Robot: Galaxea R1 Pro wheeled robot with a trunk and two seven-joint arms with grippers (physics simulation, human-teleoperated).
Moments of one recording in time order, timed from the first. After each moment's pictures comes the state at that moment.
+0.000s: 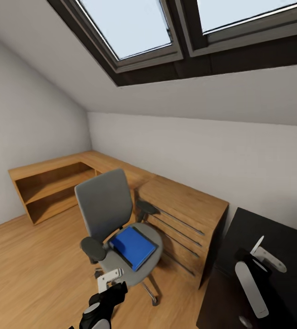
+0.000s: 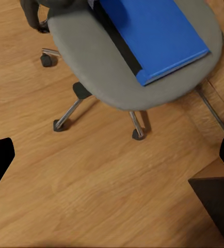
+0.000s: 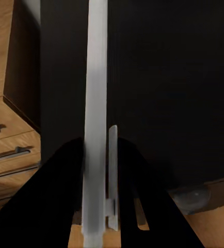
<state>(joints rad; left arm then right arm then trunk) -0.24 0.18 -0.82 -1.42 1.06 0.15 0.99 -0.31 -0.09 -0.08 -1.31 -0.65 0.31 -0.84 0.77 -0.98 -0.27</state>
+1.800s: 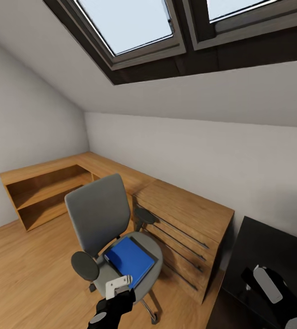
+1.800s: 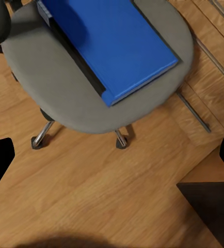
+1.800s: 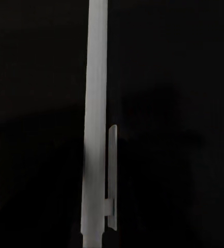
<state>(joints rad) -0.24 0.17 -0.91 -1.44 1.06 0.15 0.99 -0.47 -0.26 -0.09 -0.72 -0.89 0.44 -0.55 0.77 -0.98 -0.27</state>
